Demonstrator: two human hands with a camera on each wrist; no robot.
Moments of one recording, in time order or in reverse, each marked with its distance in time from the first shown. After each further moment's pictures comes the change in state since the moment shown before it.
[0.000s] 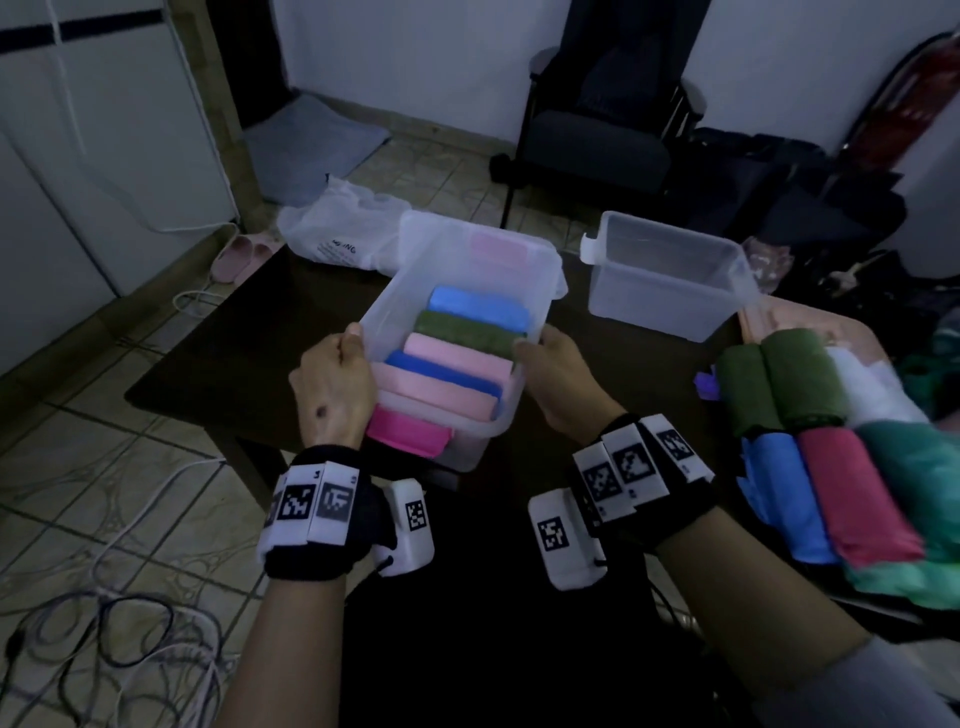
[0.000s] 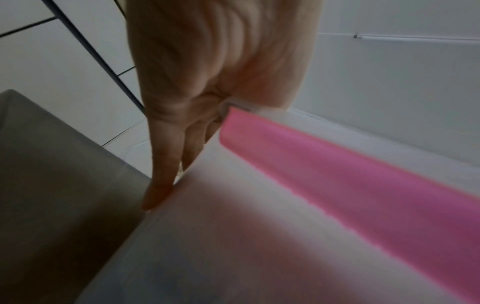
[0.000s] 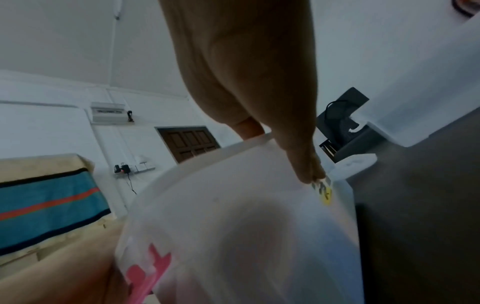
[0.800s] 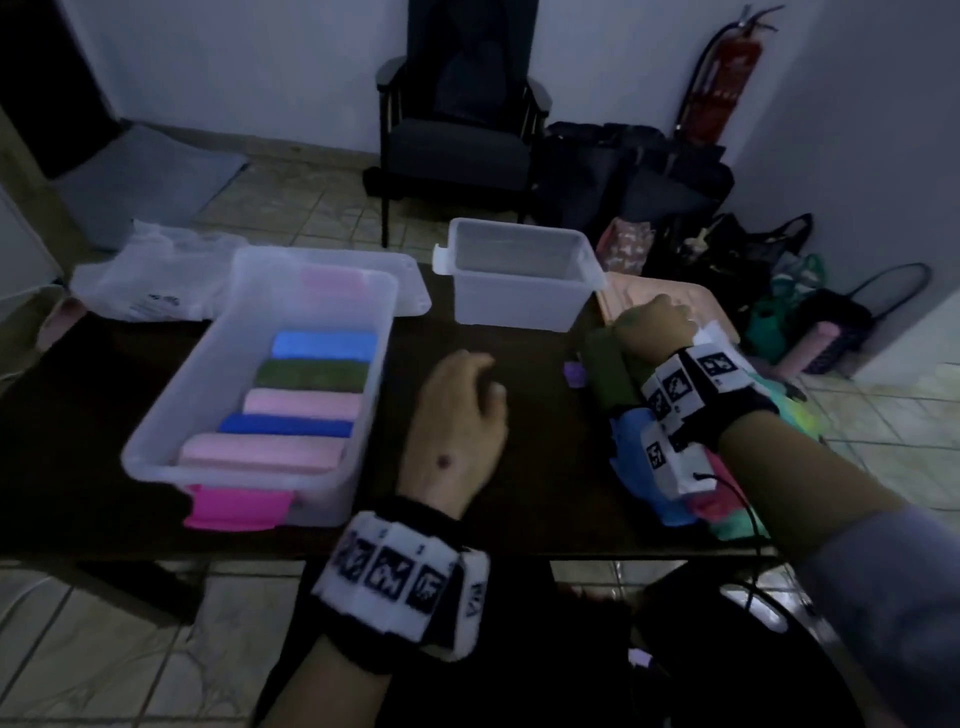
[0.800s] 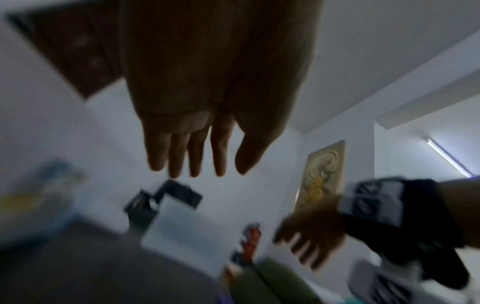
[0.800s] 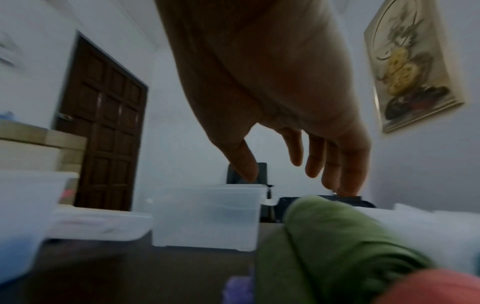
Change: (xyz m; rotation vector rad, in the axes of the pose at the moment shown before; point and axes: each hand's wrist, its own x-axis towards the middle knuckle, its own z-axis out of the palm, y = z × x) left_hand -0.101 0.099 0.131 0.200 -0.568 0.452; right_hand 0.051 0.001 -0.241 -0.896 0.700 0.223
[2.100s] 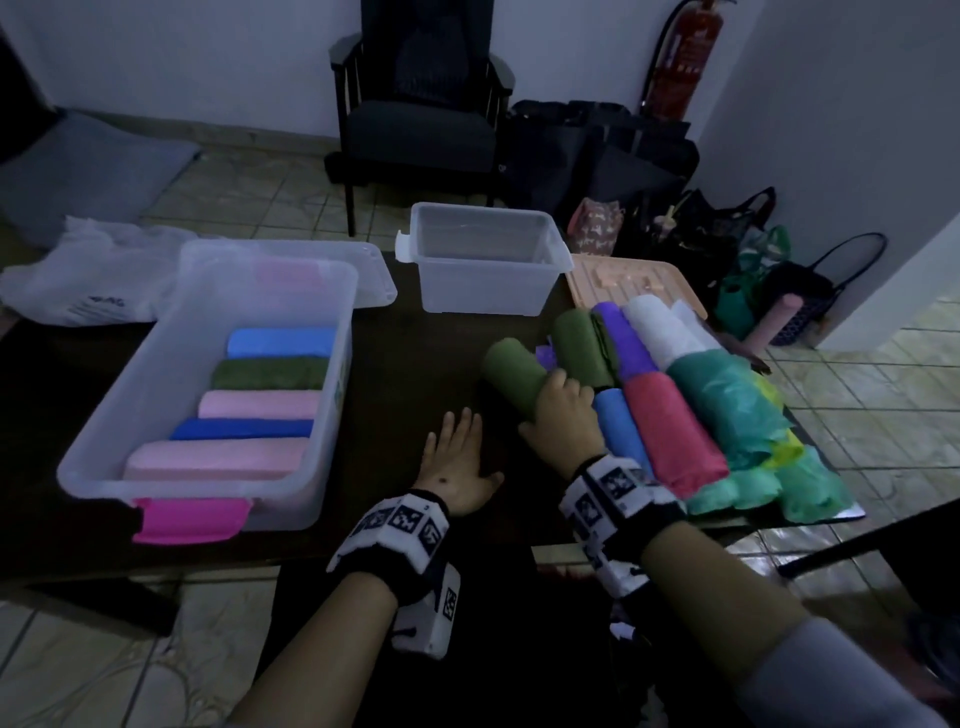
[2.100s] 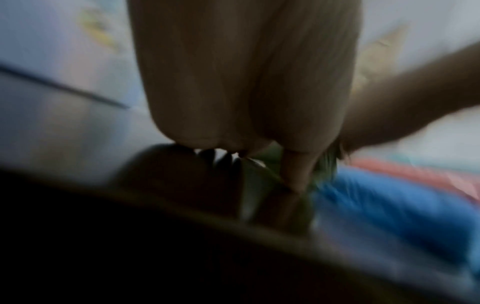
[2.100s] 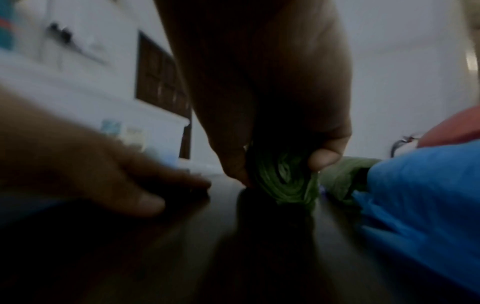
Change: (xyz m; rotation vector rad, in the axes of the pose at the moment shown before) left_hand 0.029 -0.055 0.082 0.385 -0.638 0.031; right_hand -0.091 0.035 0.063 -0.231 -0.178 -0.301
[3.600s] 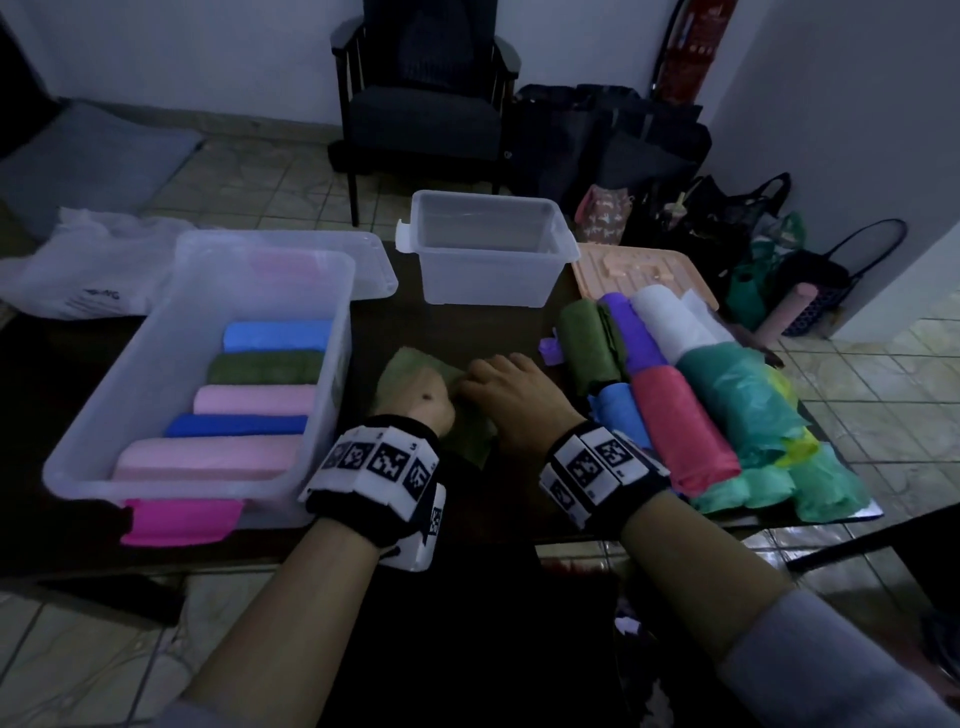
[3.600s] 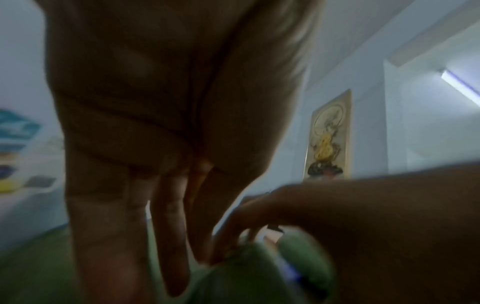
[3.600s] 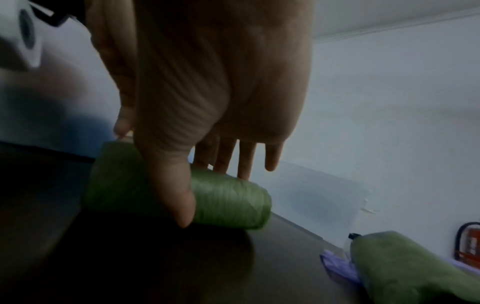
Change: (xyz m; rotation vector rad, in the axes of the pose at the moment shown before) left_hand 0.003 -0.003 -0.061 -0.057 0.309 -0.206; right_hand 0.005 -0.033 -0.024 -0.373 -0.144 -0.774
